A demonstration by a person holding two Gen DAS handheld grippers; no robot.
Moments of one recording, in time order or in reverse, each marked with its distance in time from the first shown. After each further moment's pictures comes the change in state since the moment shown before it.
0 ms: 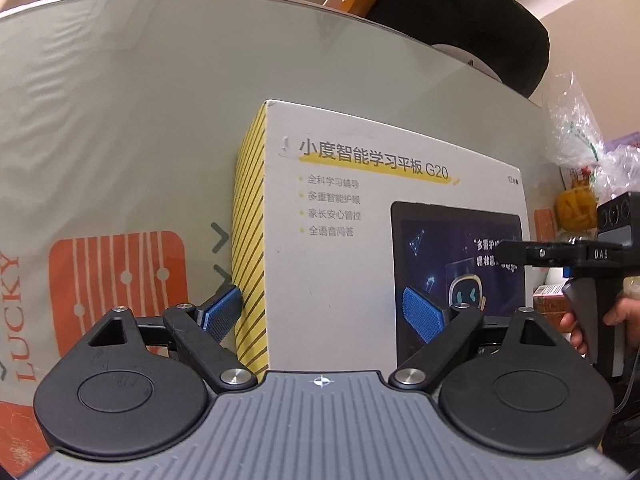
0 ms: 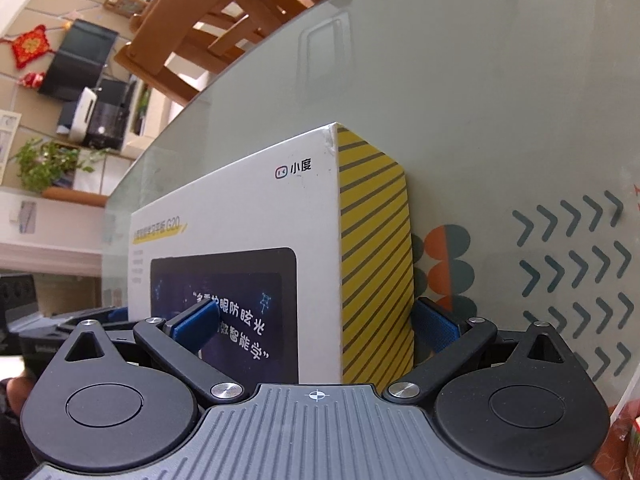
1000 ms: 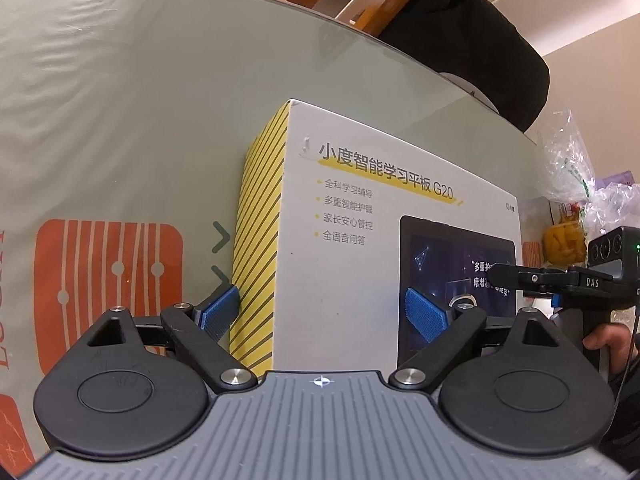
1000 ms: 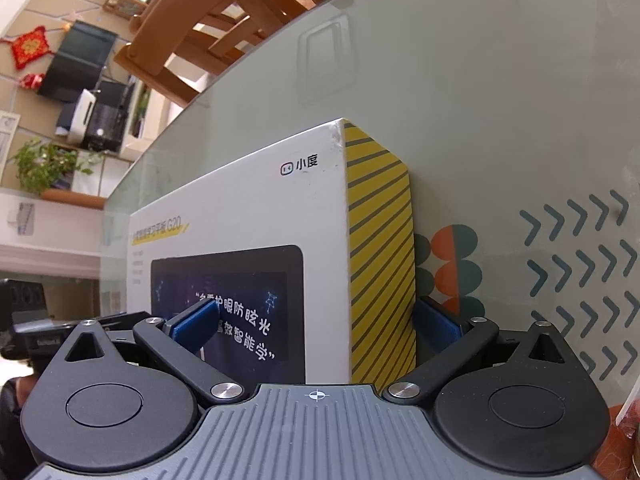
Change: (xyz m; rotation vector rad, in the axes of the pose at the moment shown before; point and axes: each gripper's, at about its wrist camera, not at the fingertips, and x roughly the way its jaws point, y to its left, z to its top) left arm 0.003 0.013 -0.010 -0.080 -0.072 -0.056; right arm 0.004 0.005 -0.006 0.014 -0.038 -0.023
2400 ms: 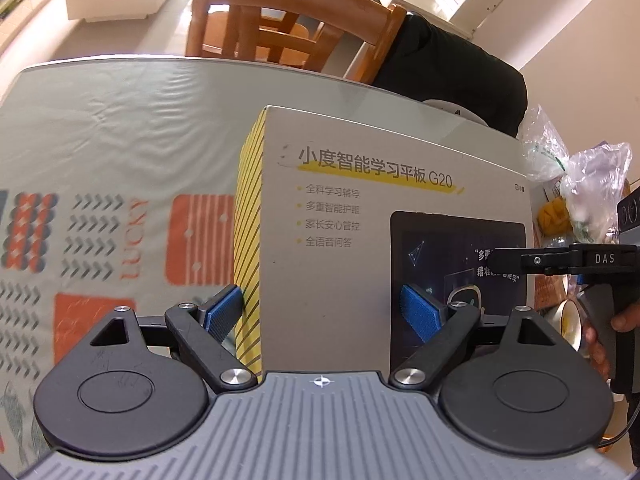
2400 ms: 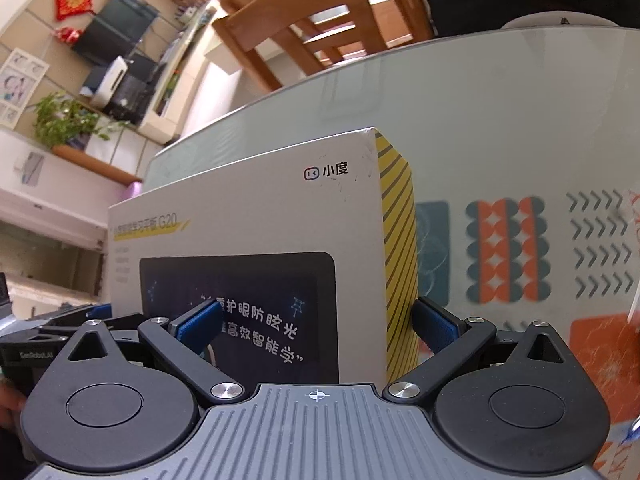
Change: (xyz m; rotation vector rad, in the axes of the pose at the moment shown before) left arm -0.151 -0.033 -0.098 0.097 -0.166 0.158; right arm -0.043 0.131 -0.077 -0.197 -0.052 -0.047
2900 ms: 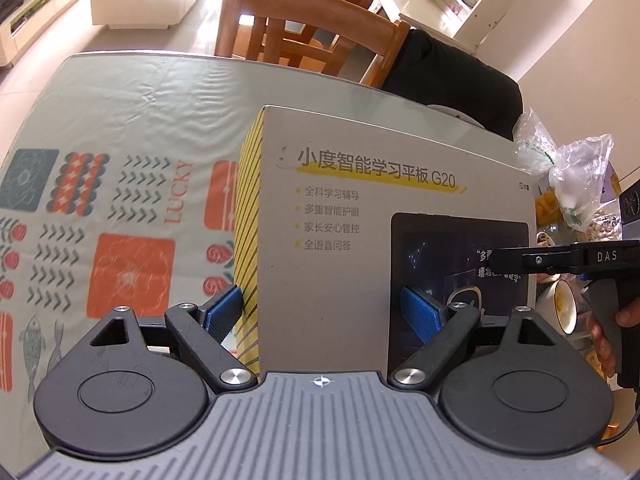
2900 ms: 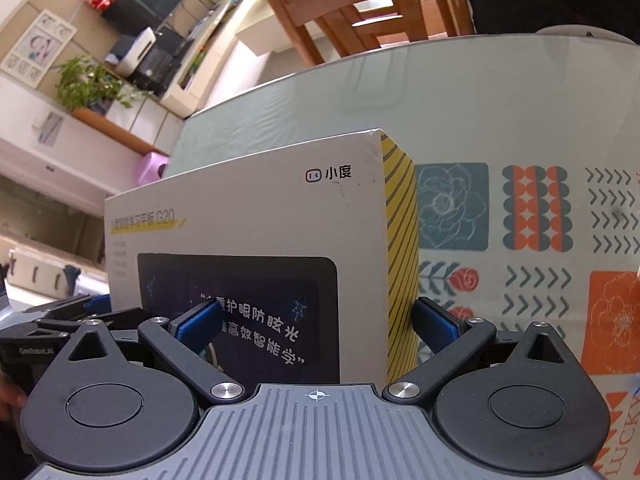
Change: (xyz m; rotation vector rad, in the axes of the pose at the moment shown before) left arm -0.070 0.007 -0.076 -0.021 -0.062 0.024; right arm -0.030 0.050 -0.056 -0.100 0.016 0.003
